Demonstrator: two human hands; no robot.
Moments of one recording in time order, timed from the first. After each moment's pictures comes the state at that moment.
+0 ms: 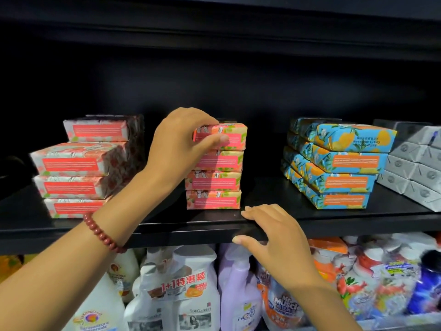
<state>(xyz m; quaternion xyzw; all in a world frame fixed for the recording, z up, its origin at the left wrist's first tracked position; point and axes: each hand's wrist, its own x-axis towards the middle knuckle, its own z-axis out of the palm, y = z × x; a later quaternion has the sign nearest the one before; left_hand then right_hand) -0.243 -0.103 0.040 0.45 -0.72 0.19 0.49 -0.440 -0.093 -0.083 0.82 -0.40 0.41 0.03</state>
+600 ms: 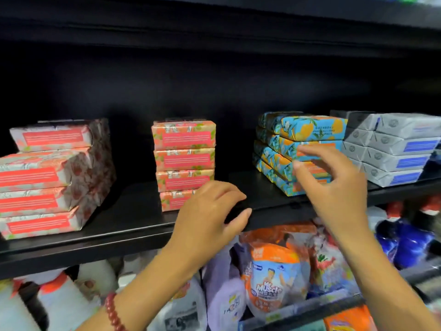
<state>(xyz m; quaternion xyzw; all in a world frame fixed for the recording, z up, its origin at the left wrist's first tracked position) -0.308 -0.077 -0.051 0.39 -0.81 0.16 0.41 -0.508 -0.081 -0.015 0.65 -0.41 0.64 0.04</state>
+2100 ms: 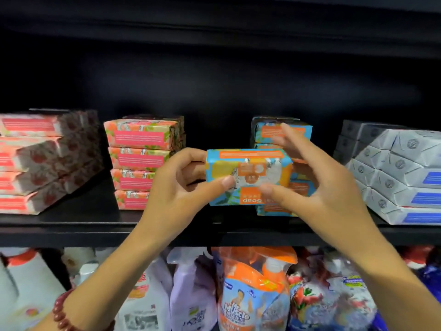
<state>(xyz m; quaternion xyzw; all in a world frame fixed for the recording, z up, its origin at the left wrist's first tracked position) -0.377 -0.082 -0.007 0.36 -0.63 -0.24 0.64 -0.578 -0.114 0.013 0.81 -0.28 0.50 -0.13</state>
